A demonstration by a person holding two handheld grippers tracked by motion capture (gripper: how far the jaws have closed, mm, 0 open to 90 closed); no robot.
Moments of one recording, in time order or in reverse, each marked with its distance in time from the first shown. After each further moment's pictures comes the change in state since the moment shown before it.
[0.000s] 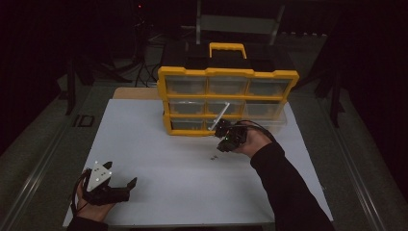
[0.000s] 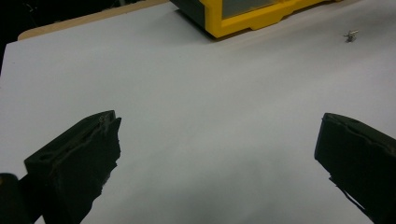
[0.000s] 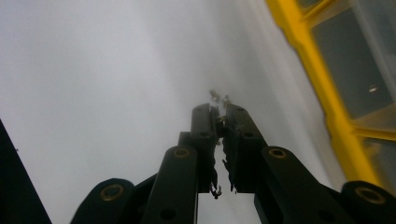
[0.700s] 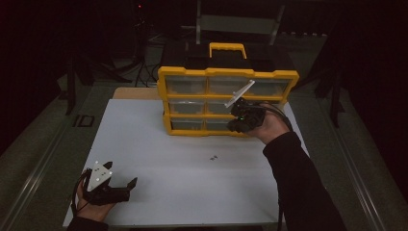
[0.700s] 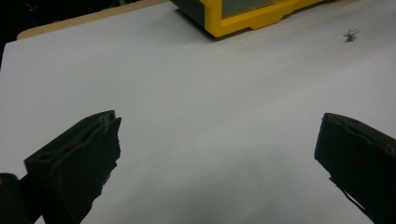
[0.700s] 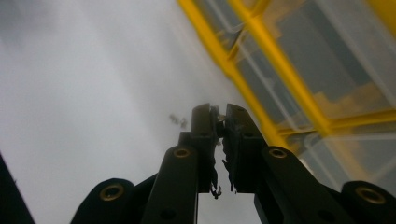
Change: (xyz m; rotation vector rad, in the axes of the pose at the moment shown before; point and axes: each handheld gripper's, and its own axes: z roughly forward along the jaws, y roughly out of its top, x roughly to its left) left arm 0.000 0.000 0.000 0.000 0.000 -0.001; right arm -0.028 -0.009 -0.060 -0.180 -0.087 0.099
